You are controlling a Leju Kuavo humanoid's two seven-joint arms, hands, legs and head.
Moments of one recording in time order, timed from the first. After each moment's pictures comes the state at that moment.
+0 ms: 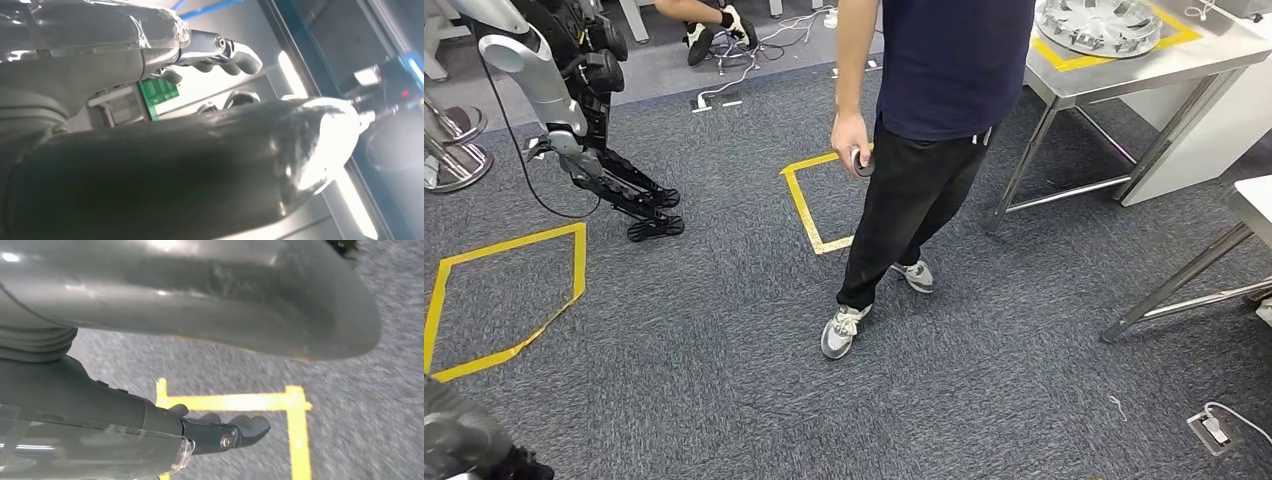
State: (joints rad) left arm 0.23 0.03 0.00 -1.92 -0.19 0.70 -0.60; right arm -0.12 -0.08 1.03 -0.23 -0.79 -0.25 -0.16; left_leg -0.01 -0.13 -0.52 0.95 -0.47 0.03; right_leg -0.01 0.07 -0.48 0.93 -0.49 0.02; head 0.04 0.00
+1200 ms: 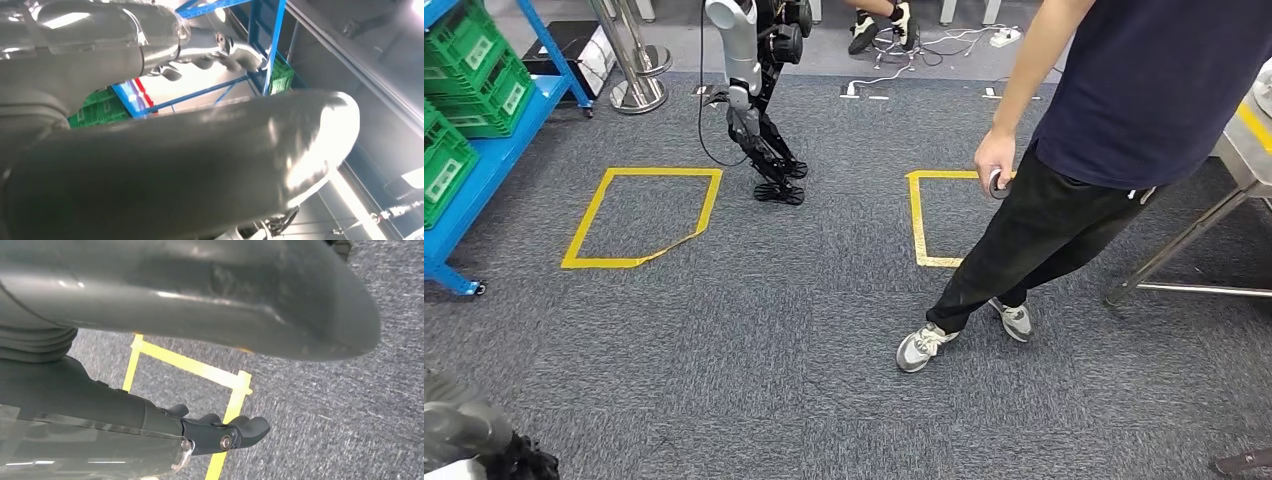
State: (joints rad) left arm 0.19 0.02 0.00 -1.91 -0.22 0.70 -0.58; right arm -0.12 -0.10 1.03 -0.23 -0.77 -0.25 -0.19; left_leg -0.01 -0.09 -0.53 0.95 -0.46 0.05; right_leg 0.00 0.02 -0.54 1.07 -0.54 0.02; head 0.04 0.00
